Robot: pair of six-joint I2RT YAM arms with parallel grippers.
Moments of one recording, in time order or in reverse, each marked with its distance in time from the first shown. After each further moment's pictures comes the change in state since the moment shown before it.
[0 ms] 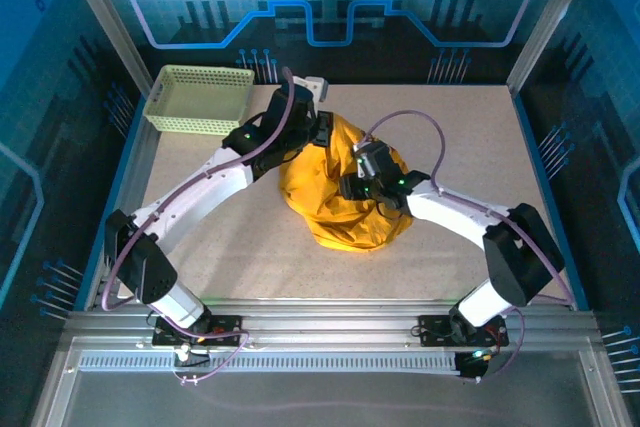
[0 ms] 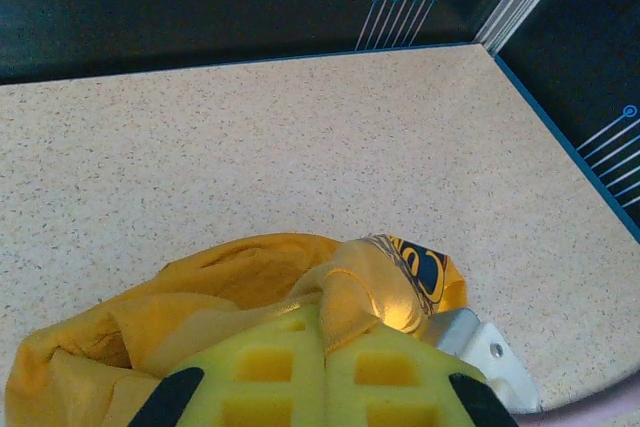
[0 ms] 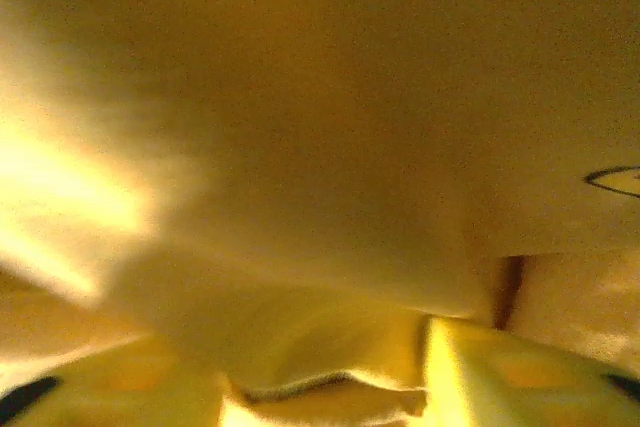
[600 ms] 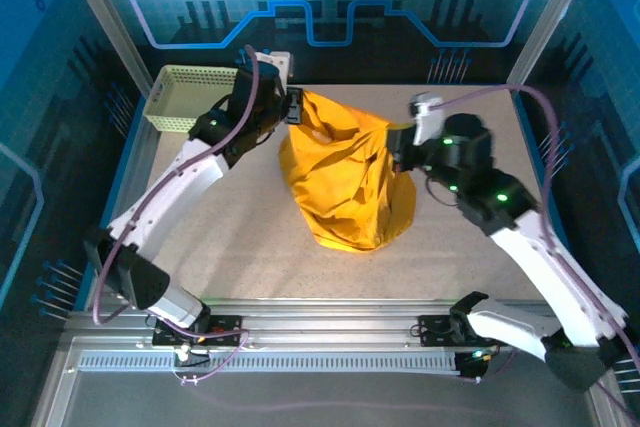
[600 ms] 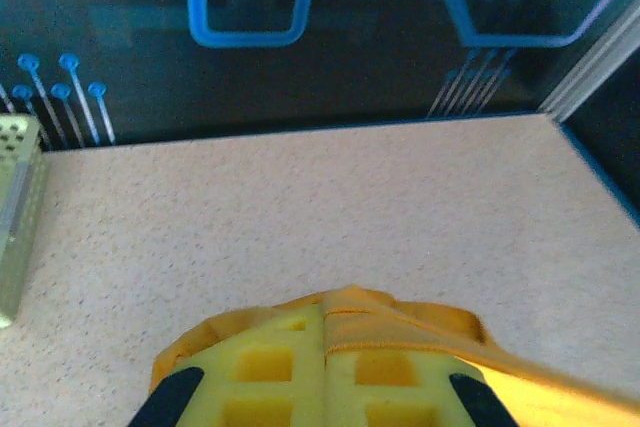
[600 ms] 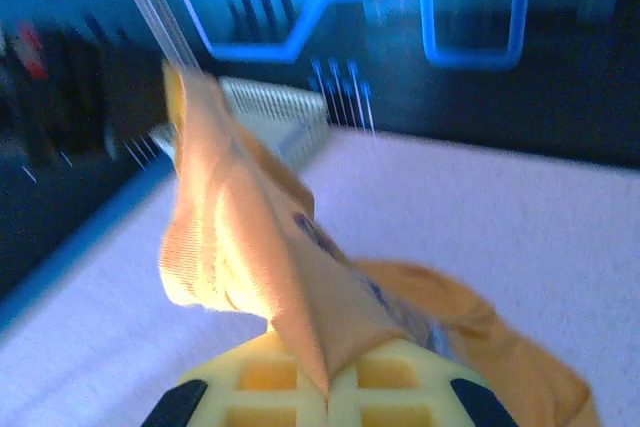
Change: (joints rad) left arm 0.117 -0.087 0.094 -0.086 -0.032 0.063; right arm -0.105 -0.554 0.267 -0.234 -0.141 -0.127
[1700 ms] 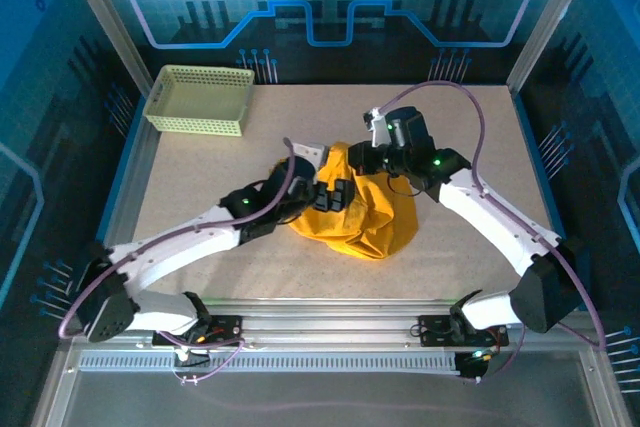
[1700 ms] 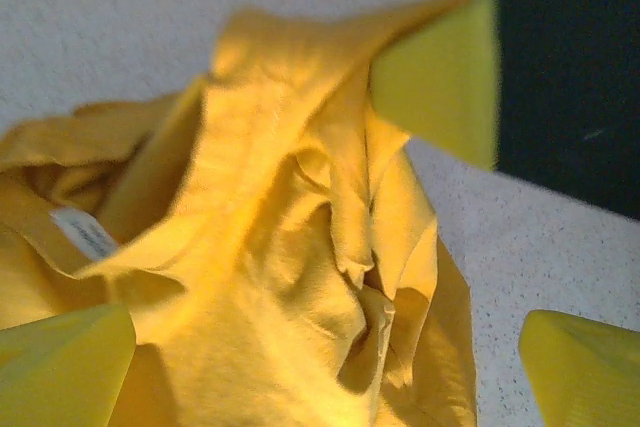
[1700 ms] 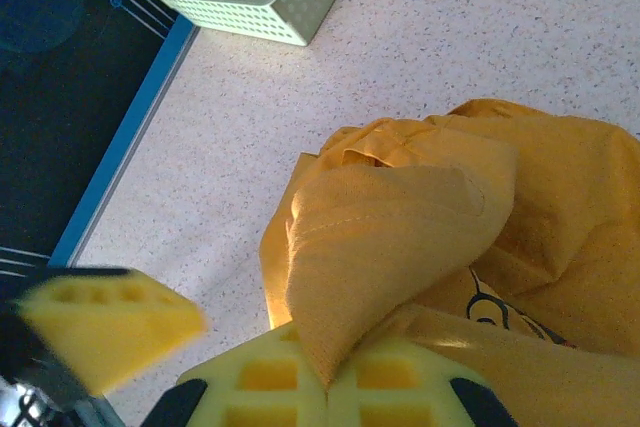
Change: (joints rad) left arm -0.344 -0.155 -0.610 0.301 -0.064 -0.225; right arm 0.015 0.369 -0.069 0.074 -0.222 0.210
